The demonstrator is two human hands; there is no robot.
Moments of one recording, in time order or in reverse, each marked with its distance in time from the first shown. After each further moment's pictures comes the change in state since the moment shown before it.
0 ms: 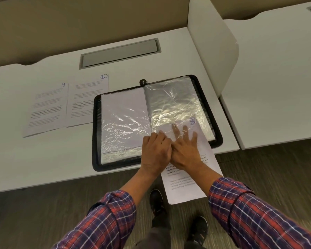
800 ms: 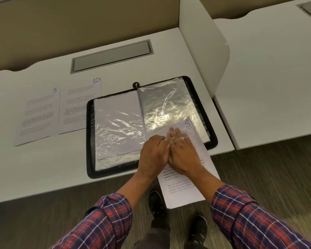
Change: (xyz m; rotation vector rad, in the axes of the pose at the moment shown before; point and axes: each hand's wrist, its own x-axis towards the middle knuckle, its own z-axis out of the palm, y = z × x) left_hand 0.009 0.001 0.009 -0.221 -0.064 0.013; right_hand -0.008 0.014 0.010 0.094 0.116 -0.017
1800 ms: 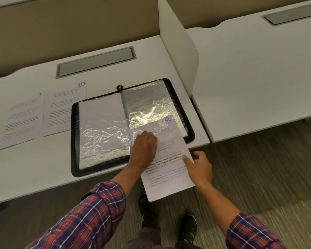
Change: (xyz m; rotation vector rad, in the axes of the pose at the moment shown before) left_hand 0.008 0.017 0.024 -0.008 -0.121 -0.042; right_hand -0.116 0.045 -0.032 0.926 0.094 0.957
